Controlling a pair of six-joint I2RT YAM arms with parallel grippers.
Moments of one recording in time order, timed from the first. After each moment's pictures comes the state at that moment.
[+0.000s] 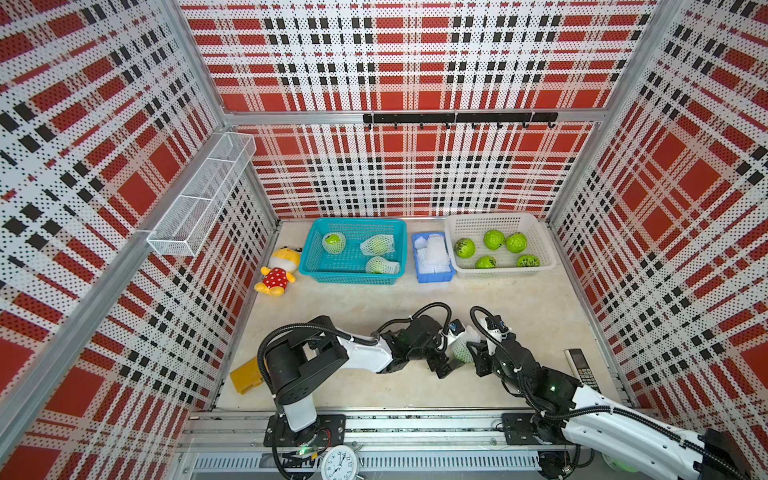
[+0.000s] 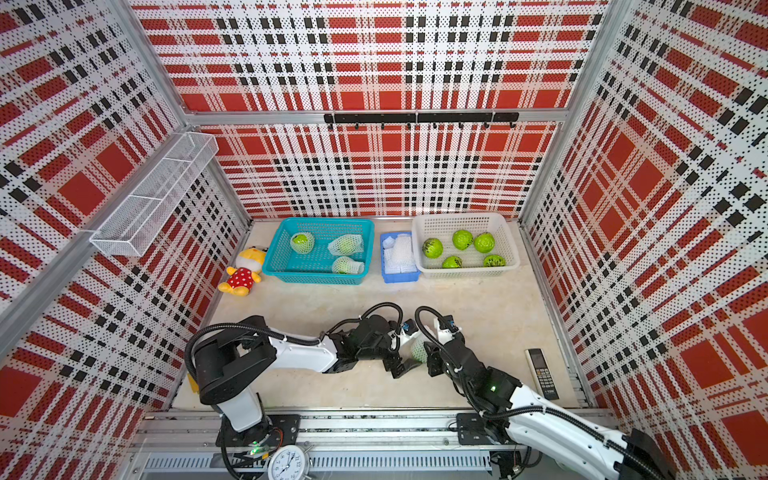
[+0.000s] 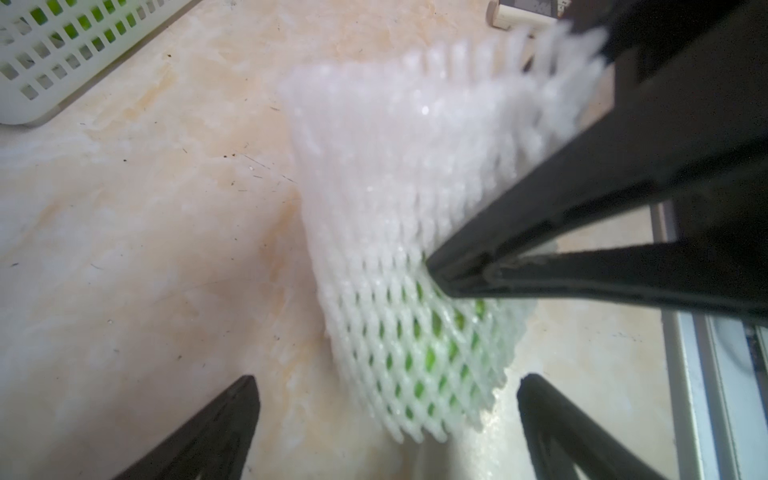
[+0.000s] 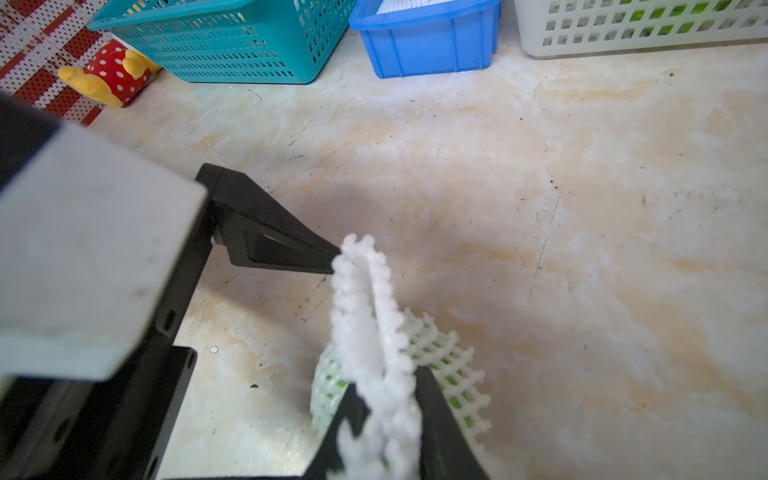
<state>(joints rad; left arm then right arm) -1.04 1.76 0.74 0.40 0.20 0.07 0.89 0.63 0.21 -0.18 0.28 0.53</state>
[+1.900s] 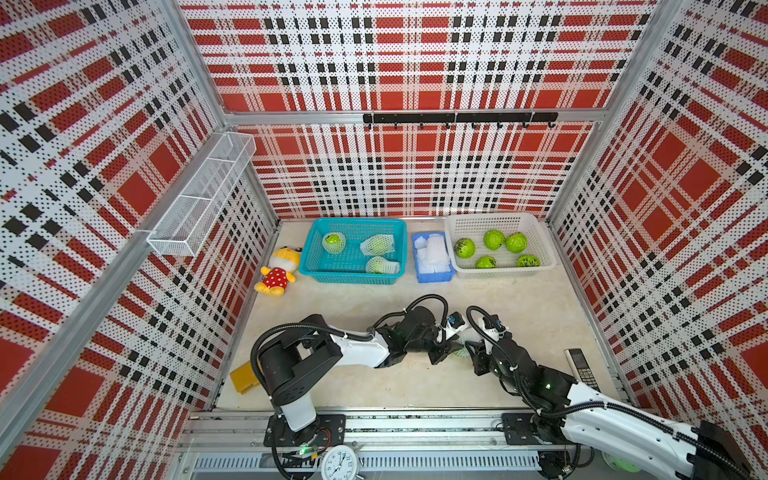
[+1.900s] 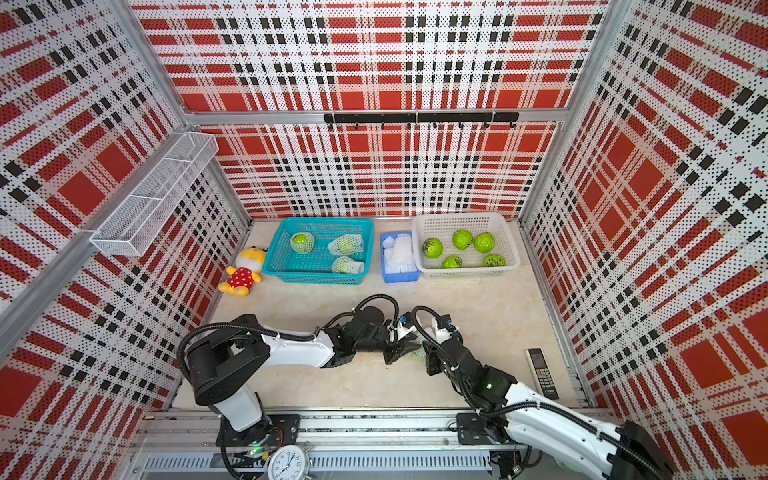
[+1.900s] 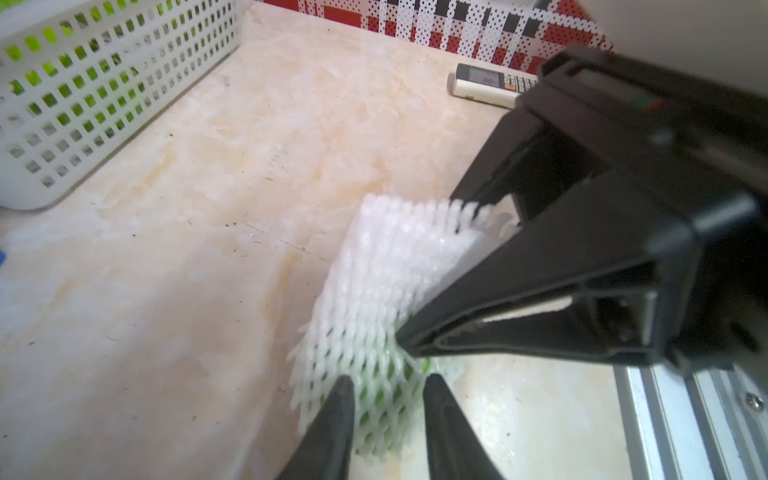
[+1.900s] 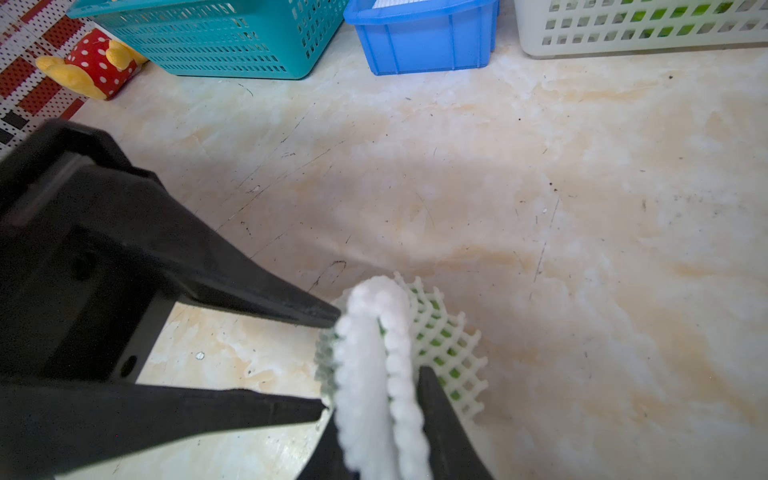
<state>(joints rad) -0.99 1.74 0.76 0.45 0.34 0.09 0.90 0.70 0.21 -0.13 0.30 0.51</state>
